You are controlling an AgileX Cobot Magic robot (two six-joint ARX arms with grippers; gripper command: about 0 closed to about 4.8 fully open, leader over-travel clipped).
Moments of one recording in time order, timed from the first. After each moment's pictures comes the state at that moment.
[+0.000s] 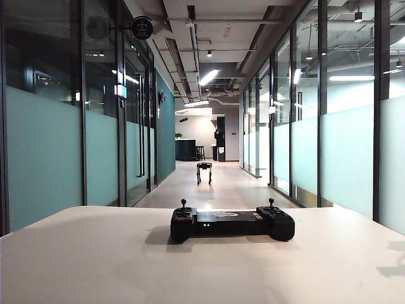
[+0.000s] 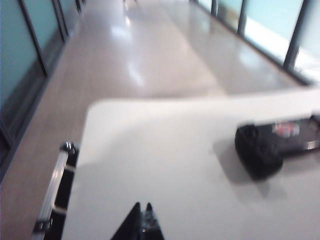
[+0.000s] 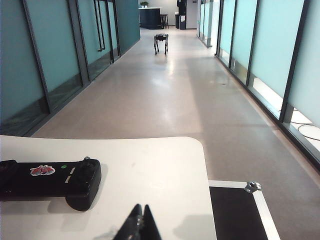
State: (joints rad) left arm -0.23 0.44 0.16 0.14 -0.07 0.03; right arm 0.08 0.00 0.01 0.04 0.03 0.02
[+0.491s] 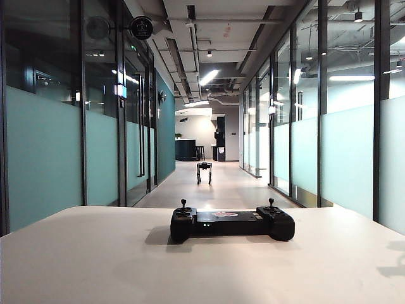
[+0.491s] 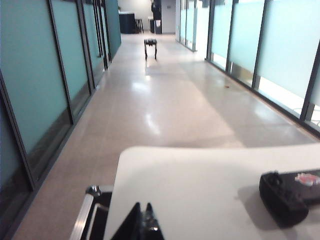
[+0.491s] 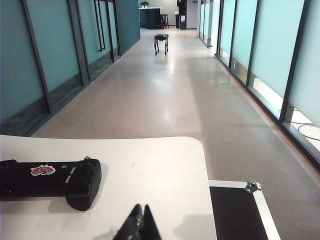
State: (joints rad) left arm -0.01 0.11 0.08 0.08 0.07 0.05; right arm 0.08 0.00 0.01 0.04 0.03 0.02
